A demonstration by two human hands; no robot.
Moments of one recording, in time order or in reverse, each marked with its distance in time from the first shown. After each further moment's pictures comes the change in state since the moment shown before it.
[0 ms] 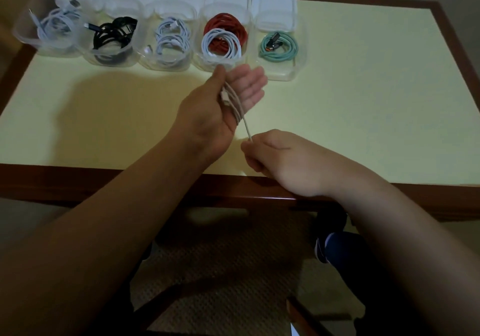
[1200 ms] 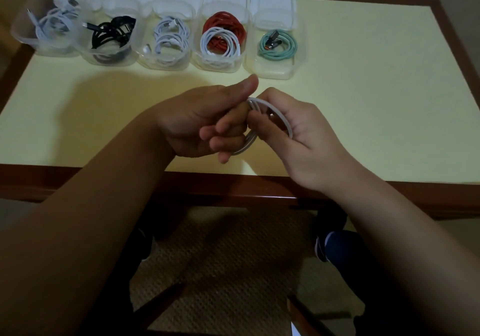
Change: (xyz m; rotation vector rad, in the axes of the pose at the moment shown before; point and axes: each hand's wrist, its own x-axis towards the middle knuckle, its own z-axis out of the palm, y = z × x) left_hand -0.020 0.040 -0.008 0.456 -0.789 -0.499; right_hand -0.001 0.011 -0.002 0.107 0.394 -0.418
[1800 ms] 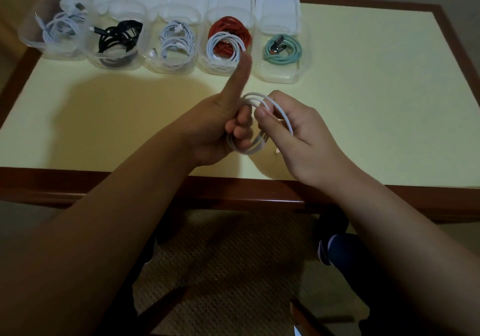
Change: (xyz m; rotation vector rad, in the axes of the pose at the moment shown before) left_hand 0.014 -0.008 0.010 0.042 0.602 0.022; right_hand 0.010 0.016 0.011 0.068 0.026 0.055
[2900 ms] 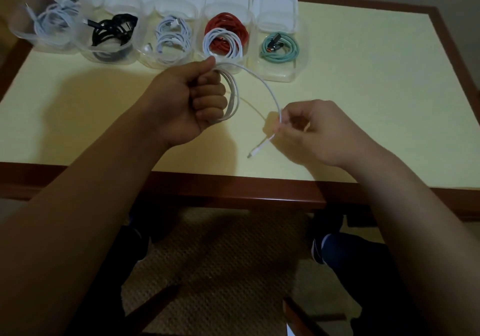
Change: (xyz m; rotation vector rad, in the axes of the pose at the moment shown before) left_hand 0.011 0.004 -0.051 -0.482 -0.068 0.024; right_hand 0.004 0.021 -0.049 -0.401 -0.112 0.286
